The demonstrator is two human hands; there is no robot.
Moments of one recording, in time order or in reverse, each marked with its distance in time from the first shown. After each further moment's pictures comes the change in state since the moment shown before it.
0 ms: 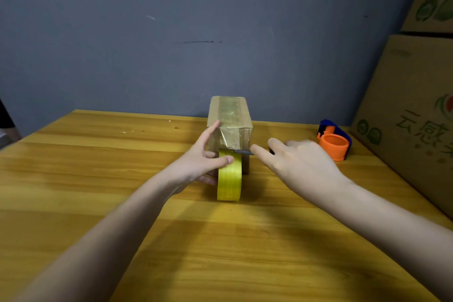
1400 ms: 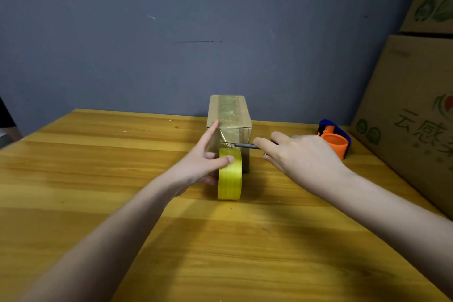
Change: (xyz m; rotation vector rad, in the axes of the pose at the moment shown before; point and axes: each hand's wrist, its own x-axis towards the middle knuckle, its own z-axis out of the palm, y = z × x) left_hand -0.007 0.000 0.004 0.018 0.024 0.011; right_hand 0.002 0.010 0.006 0.097 0.031 0.065
